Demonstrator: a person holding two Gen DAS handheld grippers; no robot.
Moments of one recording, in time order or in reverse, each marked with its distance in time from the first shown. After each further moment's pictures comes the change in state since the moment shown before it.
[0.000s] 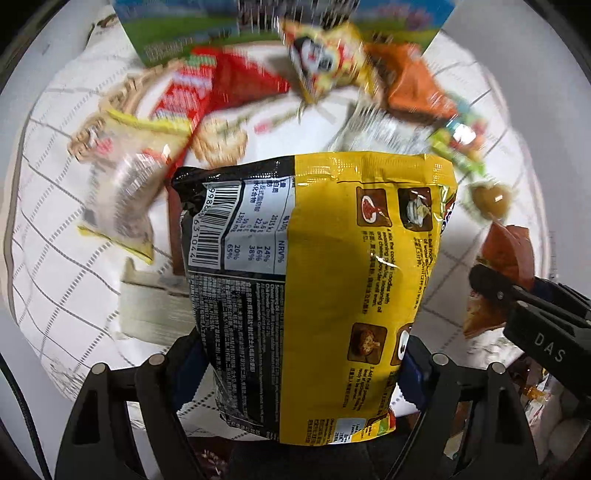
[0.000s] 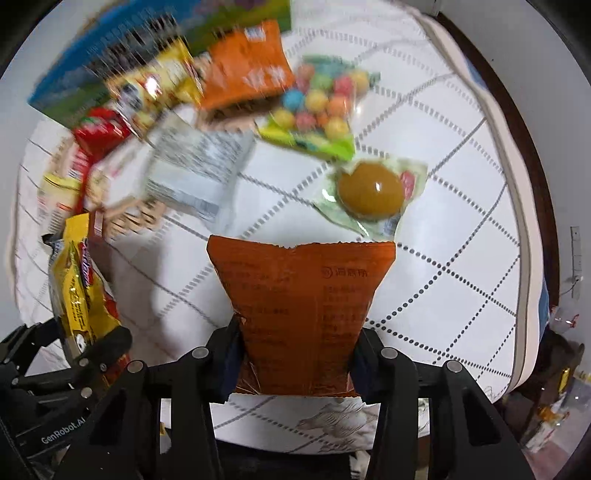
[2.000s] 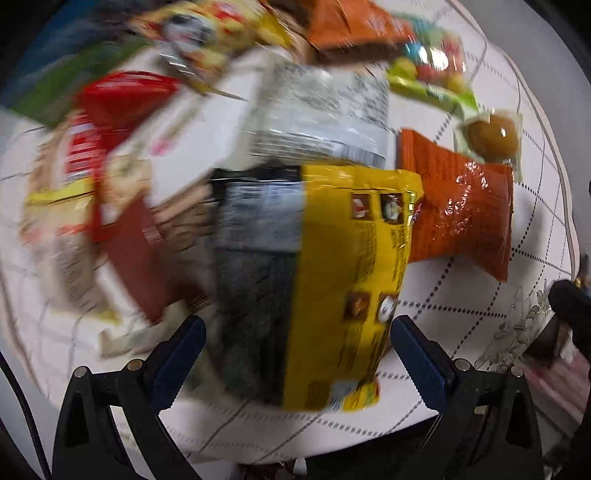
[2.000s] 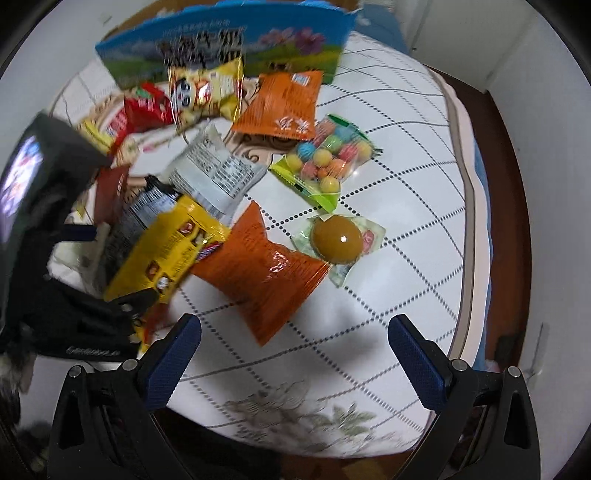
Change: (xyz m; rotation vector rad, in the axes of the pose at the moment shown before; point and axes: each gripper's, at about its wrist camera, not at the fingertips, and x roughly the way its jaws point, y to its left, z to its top) left arm 0.062 -0.064 0.057 0.279 0.175 0.058; right arm -0.006 -0.002 -0.027 -0.360 -0.069 -0.088
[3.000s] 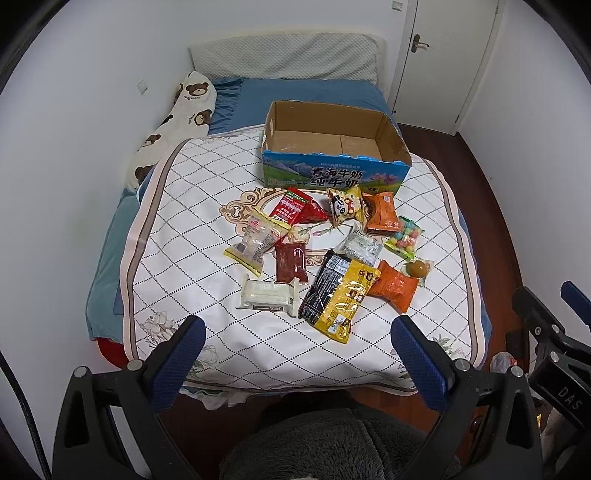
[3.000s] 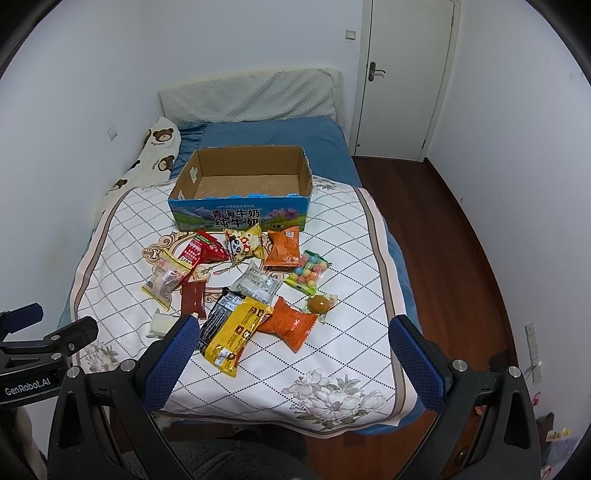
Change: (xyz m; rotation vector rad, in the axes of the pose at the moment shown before) left arm -0.296 0.018 -0.209 -0.468 -0.537 0.083; right arm -0.288 0.050 -0.095 0.192 -0.469 -0.079
